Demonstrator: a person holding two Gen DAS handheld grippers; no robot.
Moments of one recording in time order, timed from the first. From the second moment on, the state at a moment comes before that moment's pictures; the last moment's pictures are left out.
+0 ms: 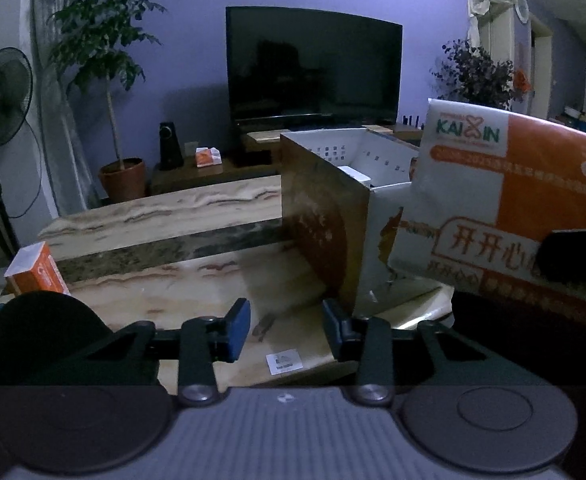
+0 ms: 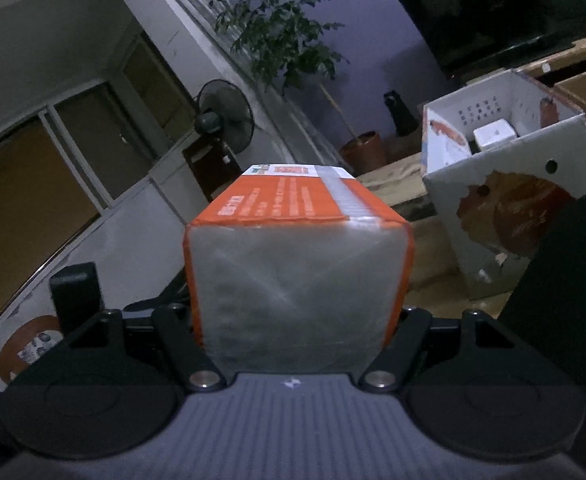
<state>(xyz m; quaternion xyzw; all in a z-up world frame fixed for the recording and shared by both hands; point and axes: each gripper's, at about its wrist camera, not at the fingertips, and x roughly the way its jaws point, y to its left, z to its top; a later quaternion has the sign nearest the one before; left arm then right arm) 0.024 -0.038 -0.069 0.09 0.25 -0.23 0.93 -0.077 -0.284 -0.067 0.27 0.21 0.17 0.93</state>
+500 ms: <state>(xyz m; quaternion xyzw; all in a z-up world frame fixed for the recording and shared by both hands) 0.030 -0.045 -0.077 0.11 0.27 -0.21 0.93 -0.070 -0.291 -0.074 0.27 0.22 0.15 0.93</state>
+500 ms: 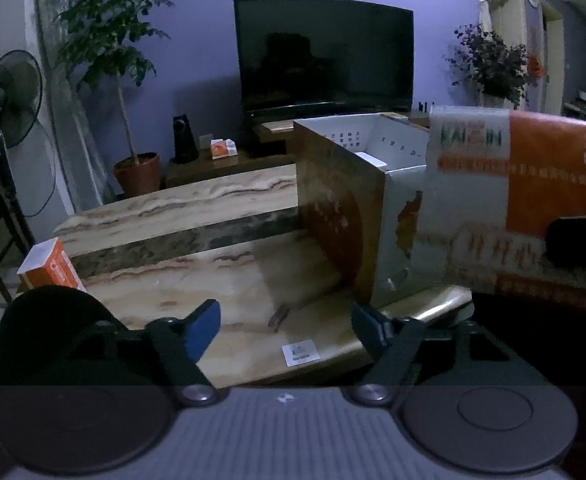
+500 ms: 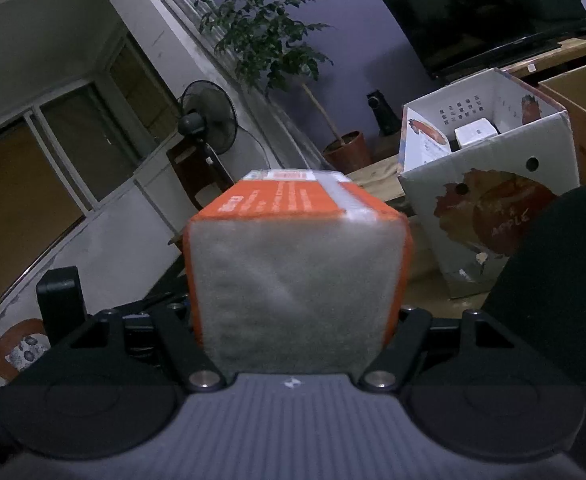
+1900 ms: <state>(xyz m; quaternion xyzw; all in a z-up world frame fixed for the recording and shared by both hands) 0.036 -0.045 -0.080 0.10 0.28 -0.20 0.94 -0.078 -0.339 -0.098 0.46 0.19 0.24 0.83</state>
